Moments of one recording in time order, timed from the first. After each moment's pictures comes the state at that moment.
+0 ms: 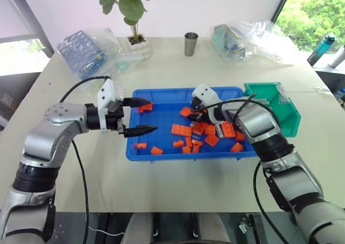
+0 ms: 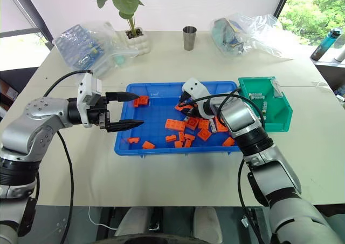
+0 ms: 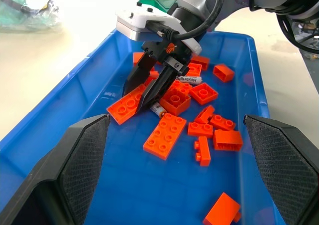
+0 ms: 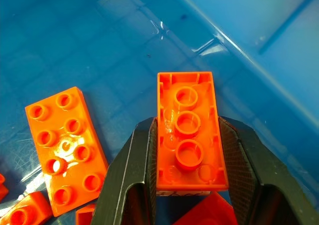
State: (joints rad) left arm -0.47 0.74 0.01 -0.20 -0.56 0.53 -1.12; right arm -0.82 -0.46 0.34 0.15 0.09 0.89 0.75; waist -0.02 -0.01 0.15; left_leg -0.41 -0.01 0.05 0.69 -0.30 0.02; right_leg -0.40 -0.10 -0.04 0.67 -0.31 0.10
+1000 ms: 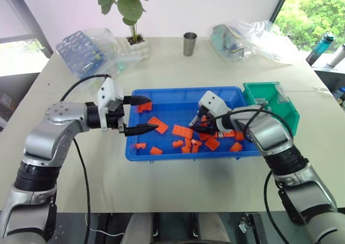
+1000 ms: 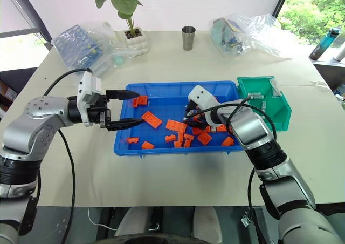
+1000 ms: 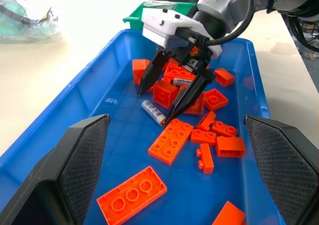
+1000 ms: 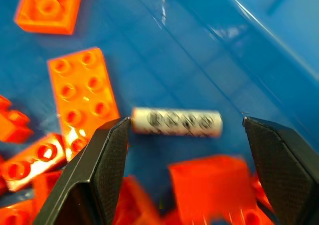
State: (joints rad) left arm -0.49 0.73 0.01 -0.19 -0.55 0.50 -1.12; right arm -0.68 -0.56 0.33 -0.05 0.10 0.95 0.75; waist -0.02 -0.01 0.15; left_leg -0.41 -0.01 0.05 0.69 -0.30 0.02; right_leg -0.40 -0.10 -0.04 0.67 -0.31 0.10
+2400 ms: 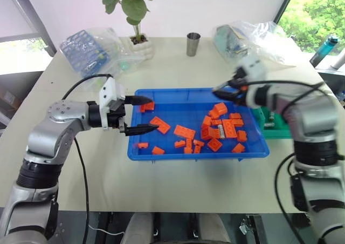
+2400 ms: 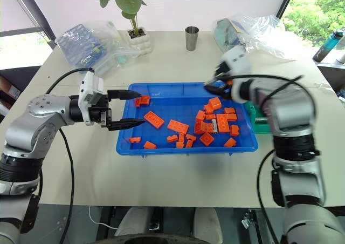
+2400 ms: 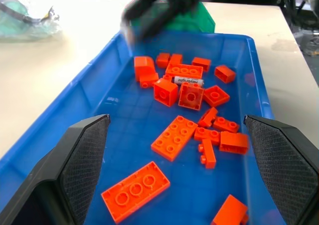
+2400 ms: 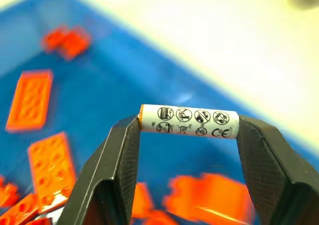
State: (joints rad) left arm -0.50 0.72 -0.01 -0.17 -0.53 0.49 -1.15; right arm -0.75 -0.65 -0.05 -0.16 0.23 1.11 0.71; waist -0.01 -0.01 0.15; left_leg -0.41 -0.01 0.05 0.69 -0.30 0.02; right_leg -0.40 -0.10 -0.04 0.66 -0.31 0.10
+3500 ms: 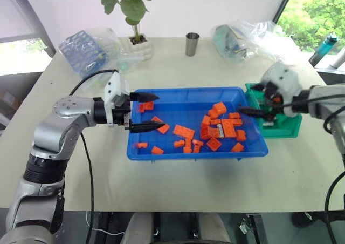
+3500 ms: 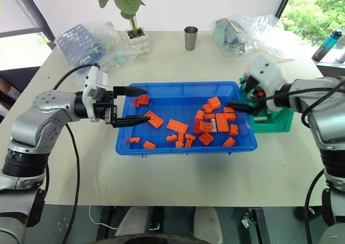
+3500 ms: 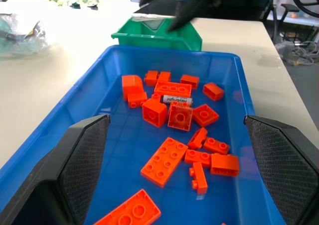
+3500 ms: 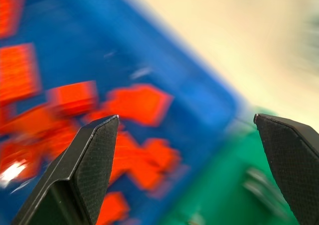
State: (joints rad) left arm -0.56 0.68 -0.03 -0.16 -0.56 0.52 -1.16; right arm -0.59 -1.04 0.05 -0.17 0.29 0.78 1.02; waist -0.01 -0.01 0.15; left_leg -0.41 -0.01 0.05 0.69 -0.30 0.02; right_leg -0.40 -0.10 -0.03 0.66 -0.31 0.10
